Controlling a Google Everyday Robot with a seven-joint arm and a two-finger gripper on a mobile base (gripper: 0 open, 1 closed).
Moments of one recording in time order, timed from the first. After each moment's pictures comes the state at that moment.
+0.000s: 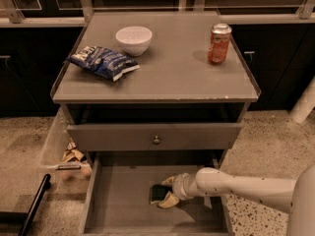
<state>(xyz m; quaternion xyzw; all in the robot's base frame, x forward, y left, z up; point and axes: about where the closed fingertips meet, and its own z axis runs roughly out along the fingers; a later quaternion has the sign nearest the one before) 0.526 -0.057 0.352 -0.59 0.73 0.16 0.32</state>
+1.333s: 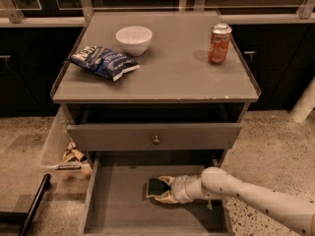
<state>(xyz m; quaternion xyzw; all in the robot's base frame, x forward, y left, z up) 0.498 -0.030 0.378 -0.59 0.68 0.26 0.35</state>
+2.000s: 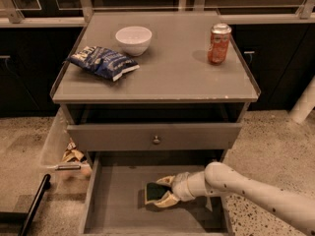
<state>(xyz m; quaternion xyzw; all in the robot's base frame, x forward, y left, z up) 0.486 -0.027 0.416 -0.58 0.67 0.29 0.35</state>
